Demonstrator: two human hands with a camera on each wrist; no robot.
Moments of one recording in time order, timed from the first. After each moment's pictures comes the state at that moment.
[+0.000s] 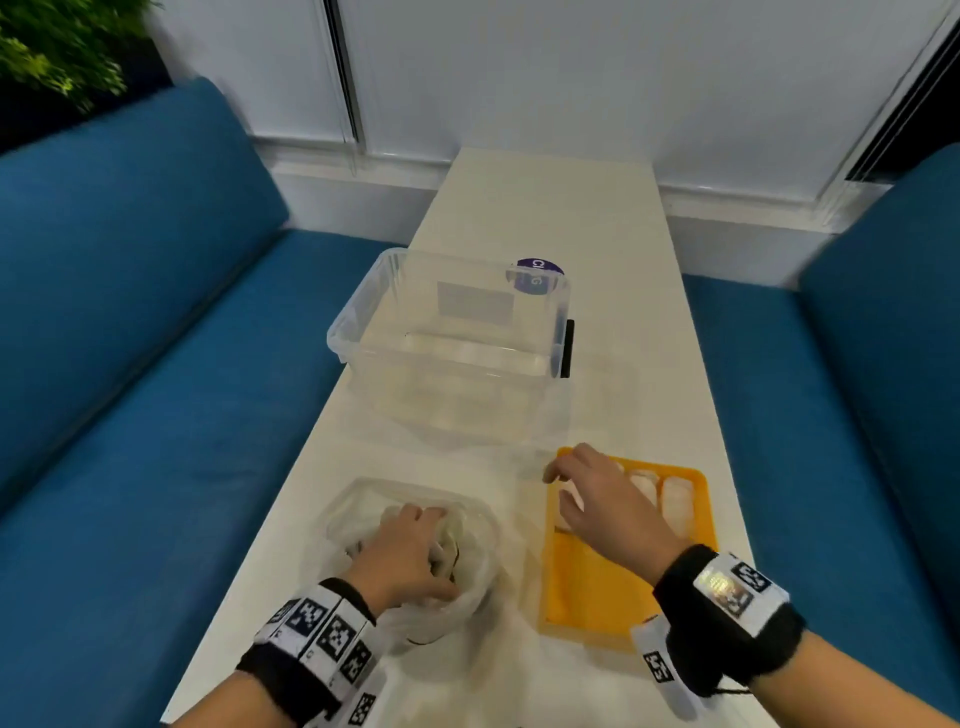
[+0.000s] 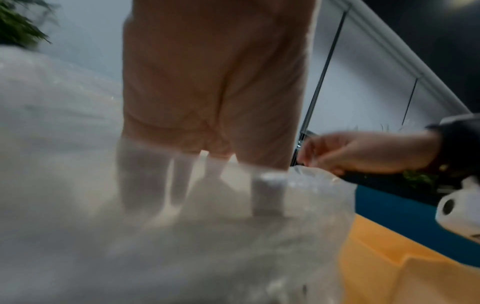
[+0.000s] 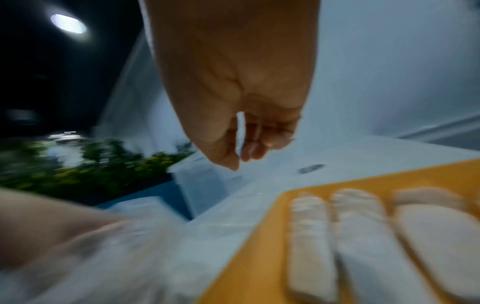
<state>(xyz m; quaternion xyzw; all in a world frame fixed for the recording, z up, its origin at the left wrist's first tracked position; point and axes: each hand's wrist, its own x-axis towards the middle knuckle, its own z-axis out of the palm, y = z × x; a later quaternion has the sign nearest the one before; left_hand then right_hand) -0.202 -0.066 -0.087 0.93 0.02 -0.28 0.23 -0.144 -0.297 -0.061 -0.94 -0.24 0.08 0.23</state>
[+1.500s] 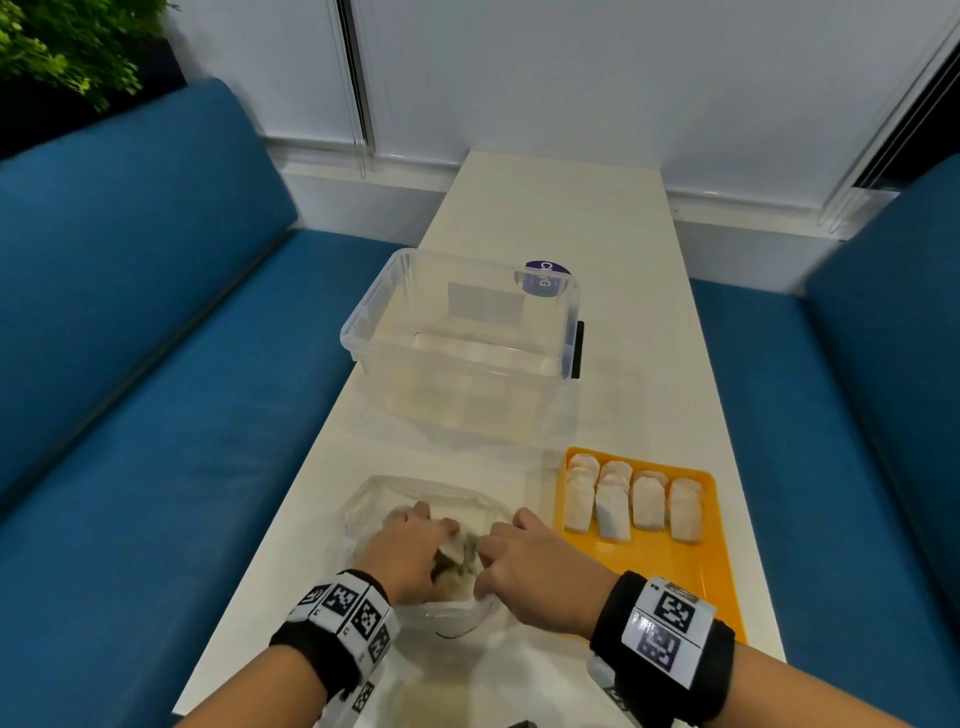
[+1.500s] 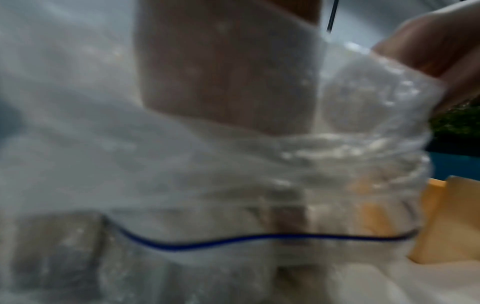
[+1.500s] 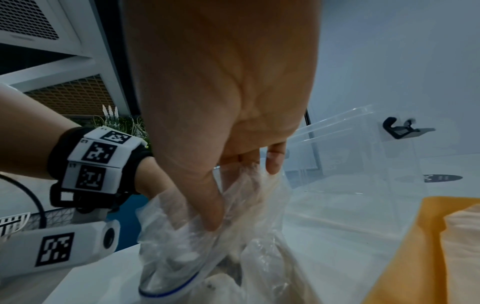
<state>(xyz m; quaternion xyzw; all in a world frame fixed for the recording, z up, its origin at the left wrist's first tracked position) -0.198 -0.054 -0.127 0.96 -0.04 -0.26 0.09 -0.191 -0.237 -0.068 -0.84 -0.54 0.06 -0.07</state>
